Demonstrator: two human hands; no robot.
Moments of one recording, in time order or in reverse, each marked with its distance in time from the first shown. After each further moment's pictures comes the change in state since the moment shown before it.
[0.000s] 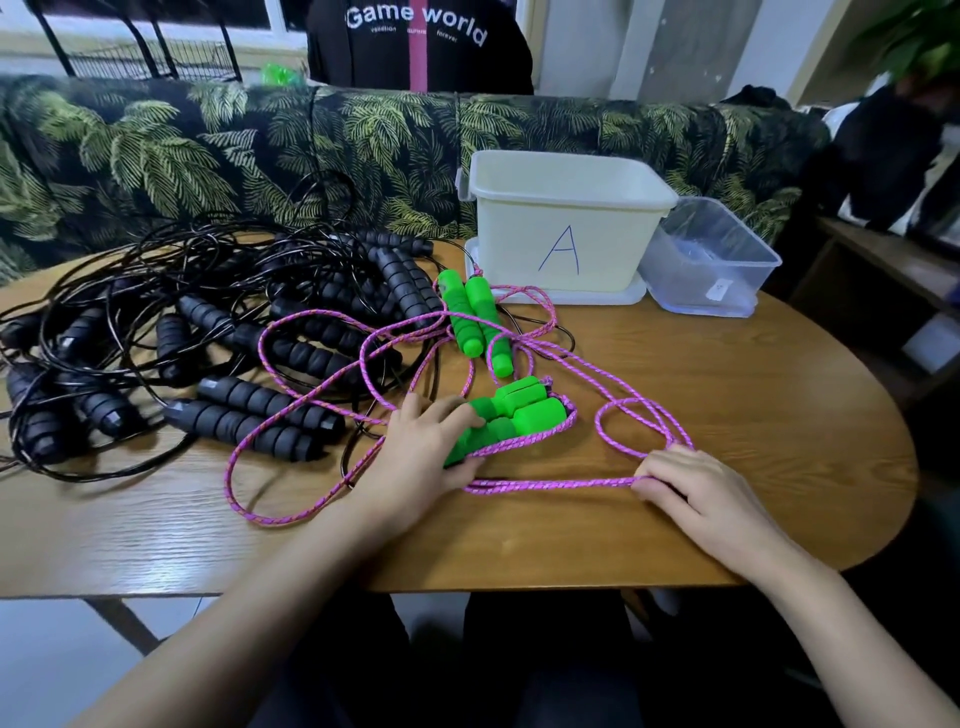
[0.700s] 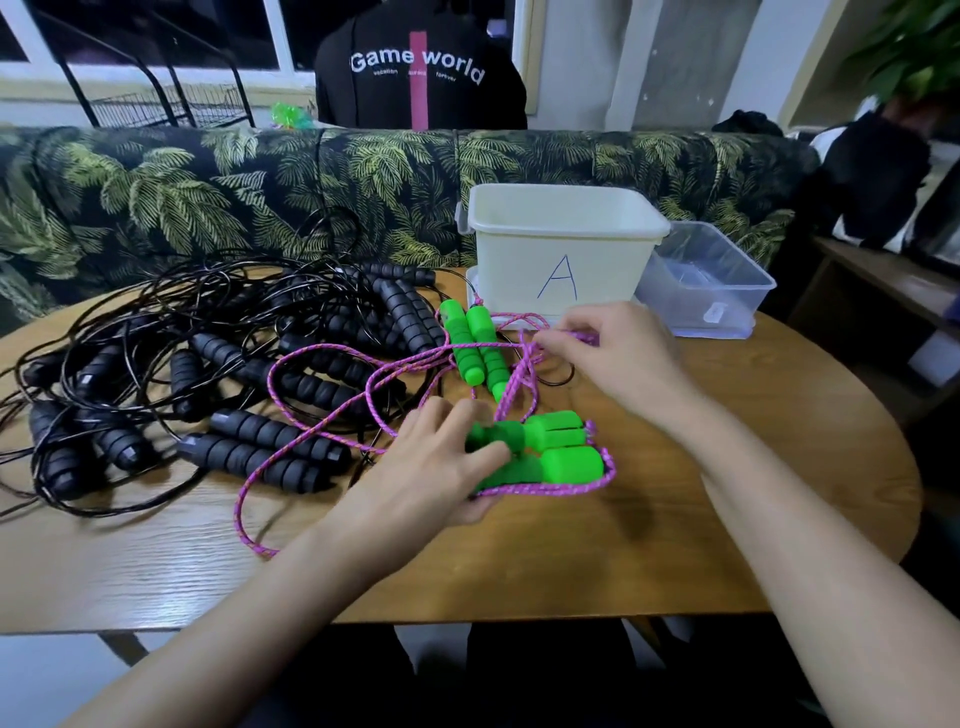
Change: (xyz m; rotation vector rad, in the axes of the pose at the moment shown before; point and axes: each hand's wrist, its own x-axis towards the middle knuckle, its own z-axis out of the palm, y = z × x) left_hand 0.006 0.029 -0.054 0.277 0.126 0.386; right_hand 0.151 -0.080 -0.055 0.062 0.106 0.245
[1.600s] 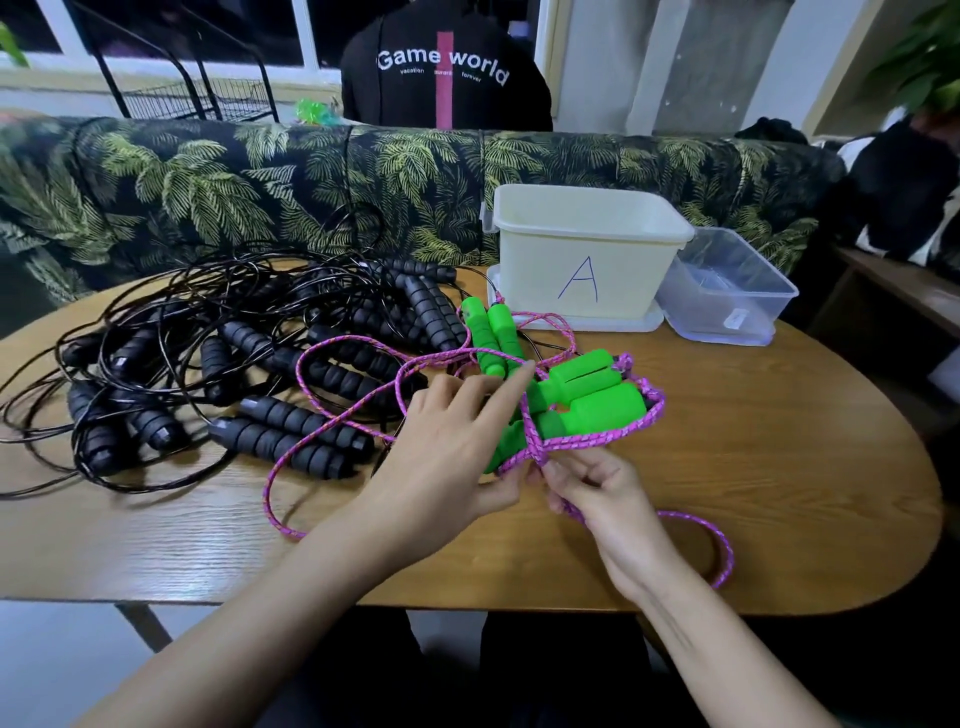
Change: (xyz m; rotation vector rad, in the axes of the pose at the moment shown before) left_hand 0.001 0.015 -0.033 -0.152 0.022 -0.267; right_hand -0.109 -0.027 0.066 1.182 -0.085 0.357
